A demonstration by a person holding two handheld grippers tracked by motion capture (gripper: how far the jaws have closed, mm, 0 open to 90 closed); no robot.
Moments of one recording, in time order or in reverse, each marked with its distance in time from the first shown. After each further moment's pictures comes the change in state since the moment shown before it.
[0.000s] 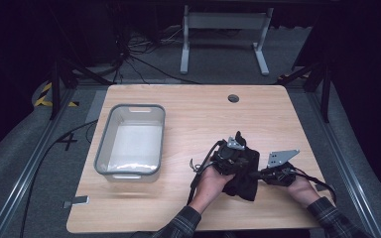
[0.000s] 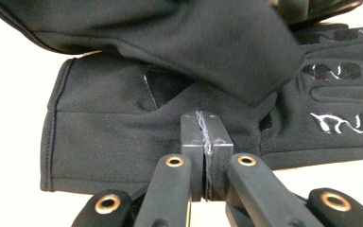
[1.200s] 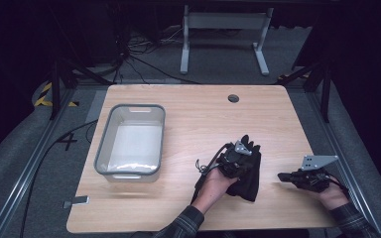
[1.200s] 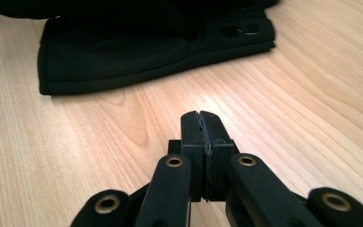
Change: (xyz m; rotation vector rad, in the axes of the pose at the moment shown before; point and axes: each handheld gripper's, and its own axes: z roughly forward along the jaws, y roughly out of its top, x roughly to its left) left arm -0.011 0.003 0.018 0.039 -0.031 0.099; right arm -0.010 -0.053 -0.071 -0.026 -0.112 0.104
